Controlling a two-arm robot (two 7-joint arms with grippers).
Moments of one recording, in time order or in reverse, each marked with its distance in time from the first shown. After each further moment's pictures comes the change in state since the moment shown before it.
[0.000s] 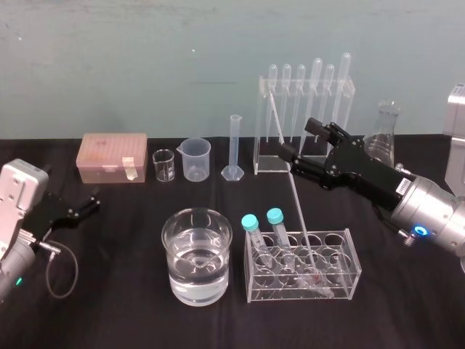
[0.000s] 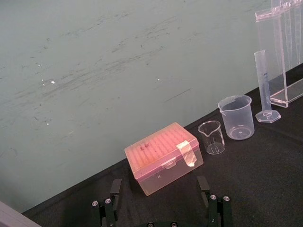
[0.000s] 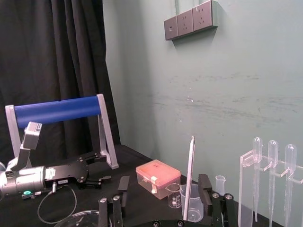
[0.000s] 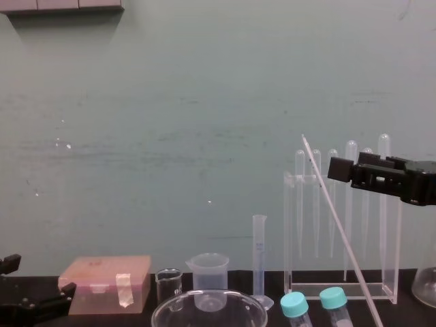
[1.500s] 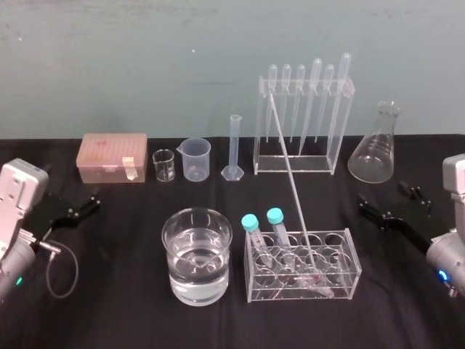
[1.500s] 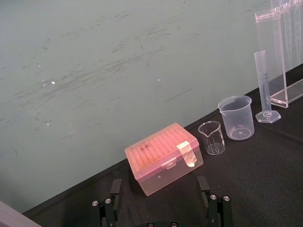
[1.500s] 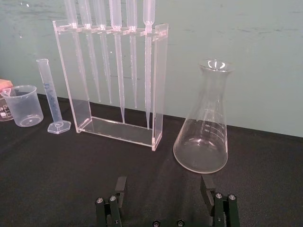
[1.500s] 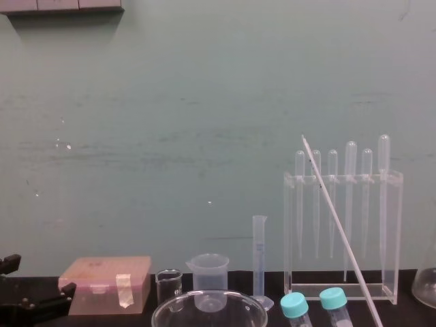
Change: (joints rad) left arm 0.000 0.000 0.000 0.000 0.000 0.000 0.000; right arm -0.127 -0.072 0.112 0.182 -0.294 0.052 -0.468
